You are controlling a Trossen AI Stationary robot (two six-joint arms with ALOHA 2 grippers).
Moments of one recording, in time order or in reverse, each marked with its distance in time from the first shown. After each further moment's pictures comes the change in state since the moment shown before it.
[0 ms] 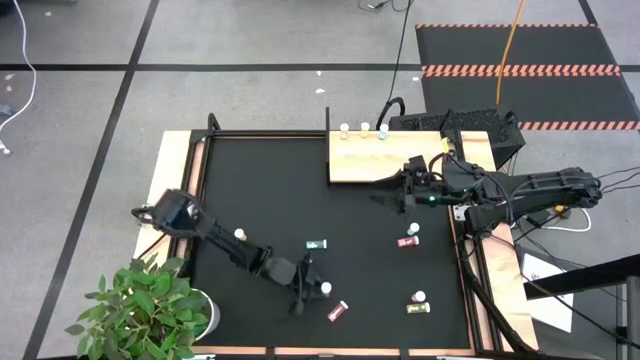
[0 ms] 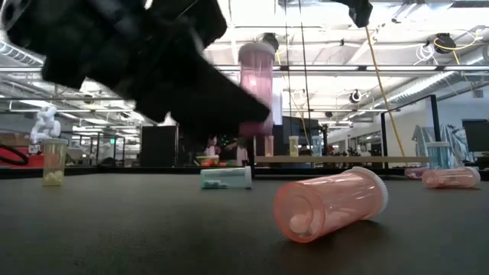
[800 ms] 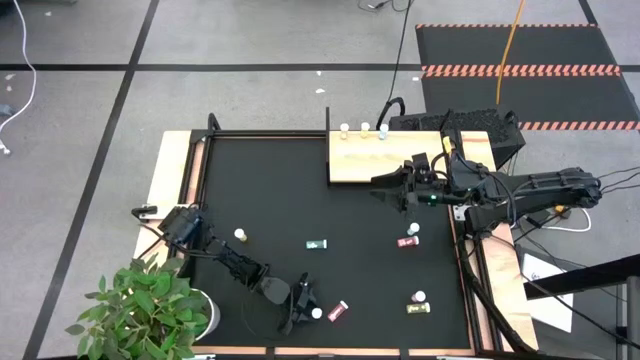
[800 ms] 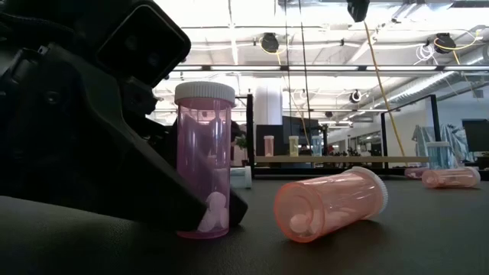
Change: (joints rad) left arm -0.122 0.189 0.001 0.176 0.013 0.086; right arm -0.003 0.000 0.000 0.071 0.038 -0.025
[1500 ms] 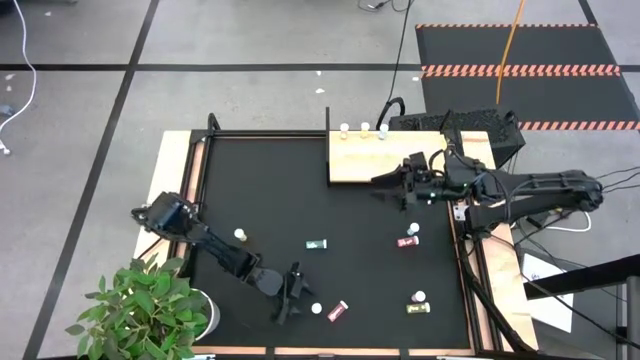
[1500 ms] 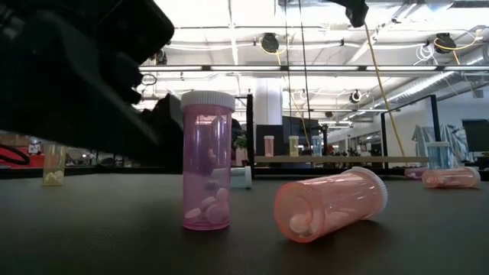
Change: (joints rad) left arm 0.019 -0.189 -0.103 -0.136 -0.018 -0.024; right arm -0.056 -0.005 0.000 -0.053 -0.102 -0.050
